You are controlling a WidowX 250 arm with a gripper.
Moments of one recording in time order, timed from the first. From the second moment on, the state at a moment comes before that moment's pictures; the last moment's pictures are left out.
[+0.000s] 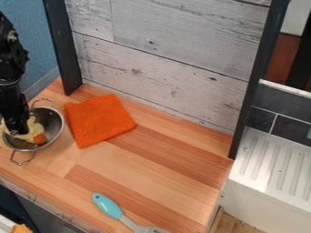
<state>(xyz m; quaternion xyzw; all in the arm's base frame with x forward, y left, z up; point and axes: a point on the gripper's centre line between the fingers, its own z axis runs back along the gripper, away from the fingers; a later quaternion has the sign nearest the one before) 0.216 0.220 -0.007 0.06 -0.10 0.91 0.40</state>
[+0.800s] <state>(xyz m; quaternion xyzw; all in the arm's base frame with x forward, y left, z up) 0.213 0.205 0.040 0.04 -0.11 0.91 0.39</state>
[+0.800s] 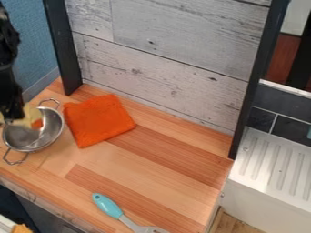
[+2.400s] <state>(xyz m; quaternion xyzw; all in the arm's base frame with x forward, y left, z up) 0.328 0.012 0.015 -0.01 -0.10 0.81 0.58</state>
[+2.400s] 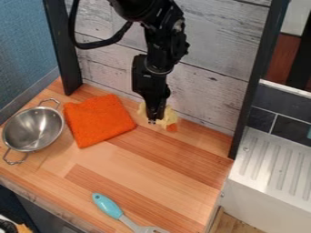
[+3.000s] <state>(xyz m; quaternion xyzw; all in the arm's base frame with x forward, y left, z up) 0.329 0.014 0.019 0.01 -0.09 0.81 0.58</state>
